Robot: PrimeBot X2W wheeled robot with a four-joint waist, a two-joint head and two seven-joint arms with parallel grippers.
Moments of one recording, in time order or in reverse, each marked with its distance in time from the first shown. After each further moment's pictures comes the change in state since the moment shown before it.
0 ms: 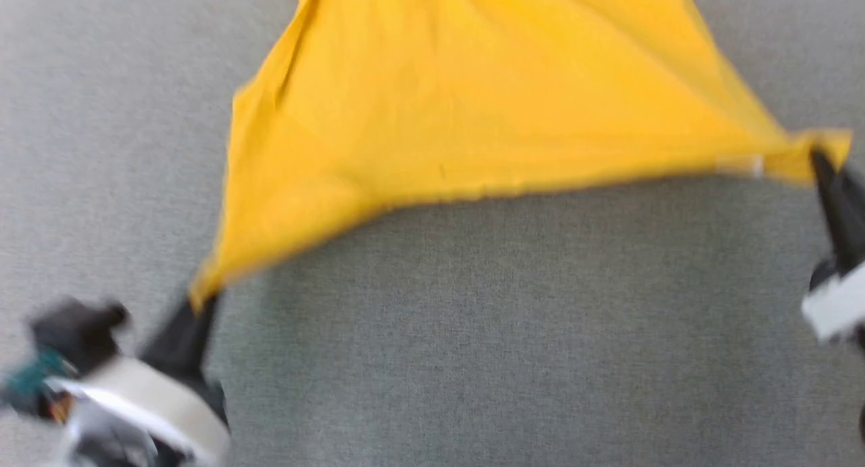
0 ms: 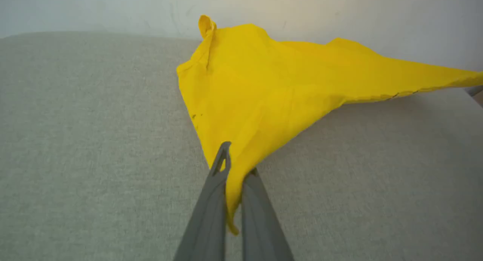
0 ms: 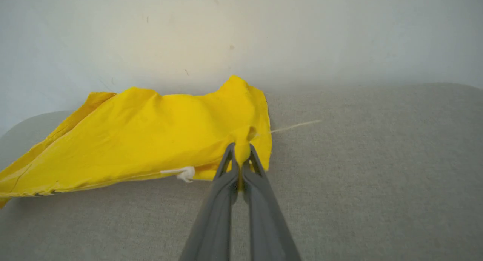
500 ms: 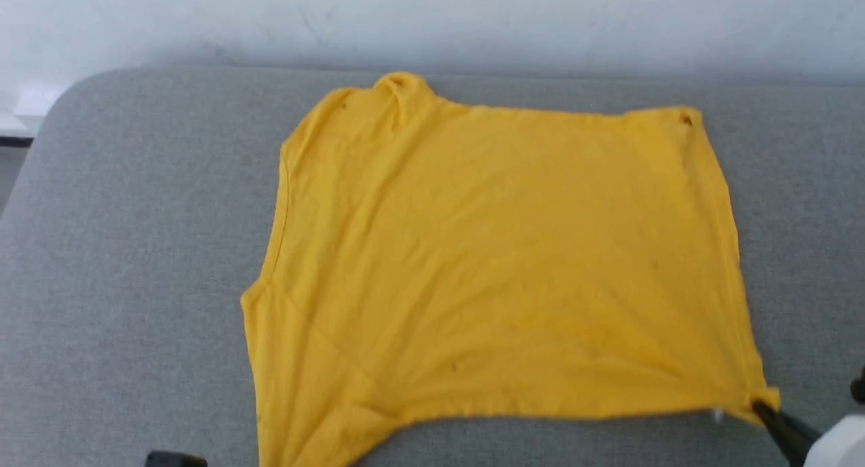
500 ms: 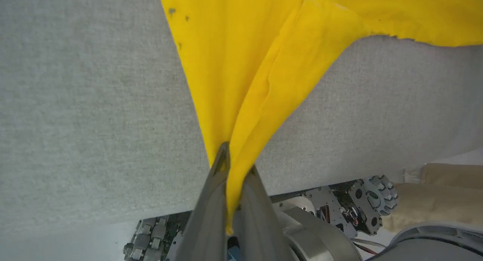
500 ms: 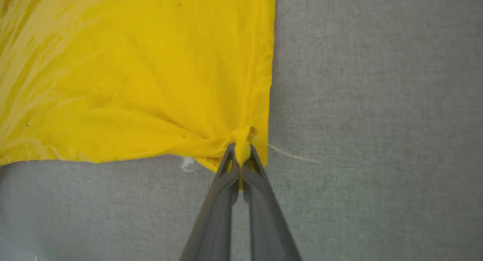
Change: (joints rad) left arm 0.344 0.062 -0.126 0.031 -0.152 0.027 0.331; right arm 0.425 -0.079 0.037 0.101 0.126 0.000 0.143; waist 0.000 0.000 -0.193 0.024
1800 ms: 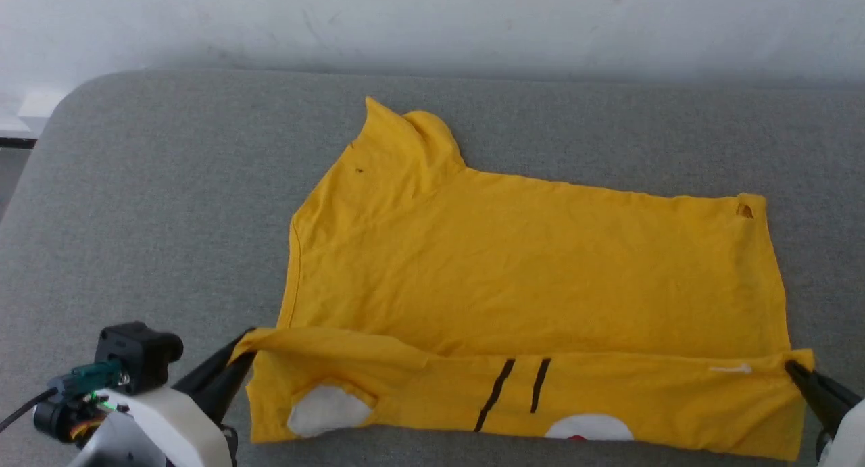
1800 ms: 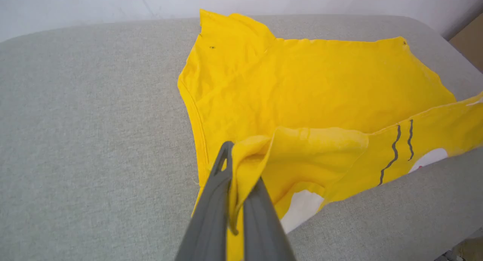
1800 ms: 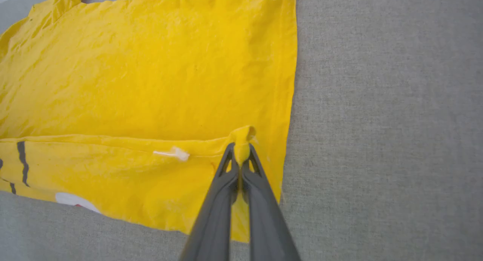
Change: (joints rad) left arm -0.238 0.054 0.035 -0.061 0.114 -0.062 -0.126; right arm 0.002 -0.051 -0.047 -0.073 -0.004 0.000 0.060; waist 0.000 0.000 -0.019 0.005
